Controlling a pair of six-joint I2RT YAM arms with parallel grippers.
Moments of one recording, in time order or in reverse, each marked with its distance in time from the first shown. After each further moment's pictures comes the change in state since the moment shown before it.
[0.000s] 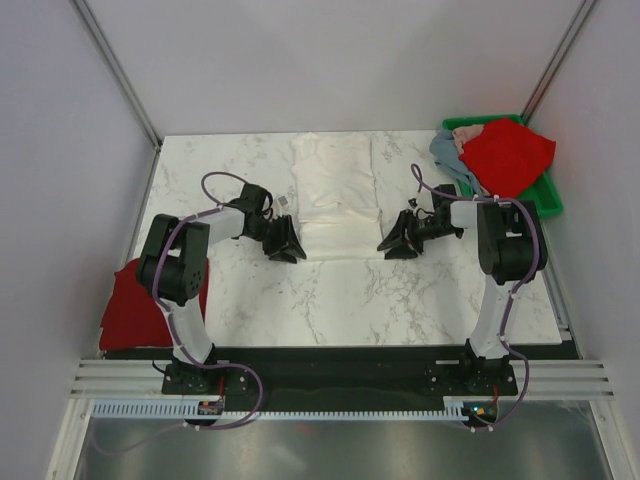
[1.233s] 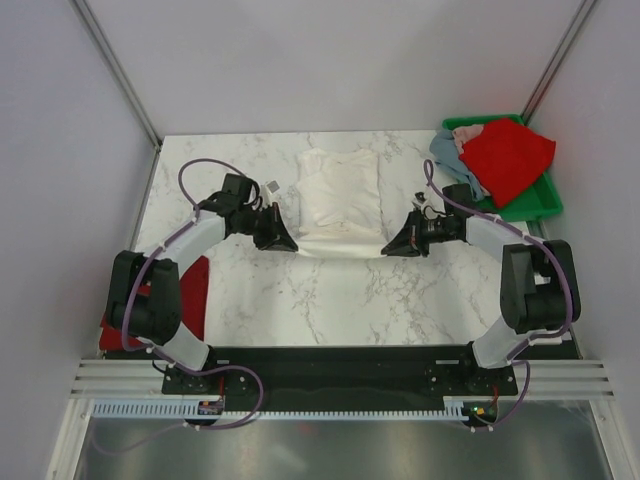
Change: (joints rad) left arm 0.013 -0.295 -0.031 -0.113 0.026 0.003; right arm 0.019 -0.389 -0.201 0.023 -0.060 0.062
